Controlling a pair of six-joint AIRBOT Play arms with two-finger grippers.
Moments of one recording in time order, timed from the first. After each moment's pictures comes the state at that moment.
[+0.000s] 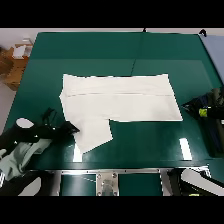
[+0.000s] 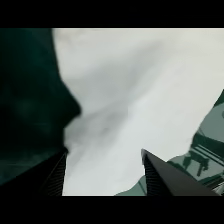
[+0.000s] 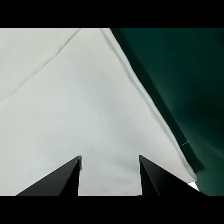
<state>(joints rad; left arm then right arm) 0.03 -1.04 0.35 0.65 -0.92 -1.45 -0.65 -1.19 0.74 -0.82 0.97 1.23</state>
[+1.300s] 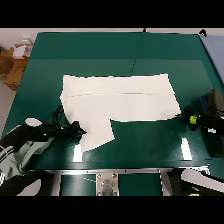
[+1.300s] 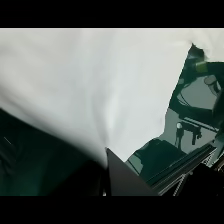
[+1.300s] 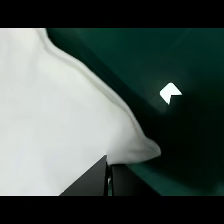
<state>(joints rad) -0.08 -1.10 0.39 0.49 -0.93 -1.26 -0.66 -1.27 0.58 -0.69 0.81 1.27</state>
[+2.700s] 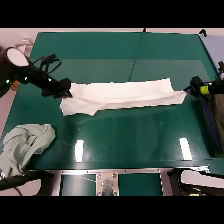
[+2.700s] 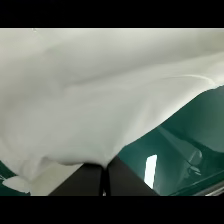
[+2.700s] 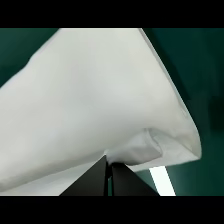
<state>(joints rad) -0.08 -1.41 1.41 1.10 -1.42 -1.62 -0.44 -1.43 1.25 -1.02 1.11 1.51</state>
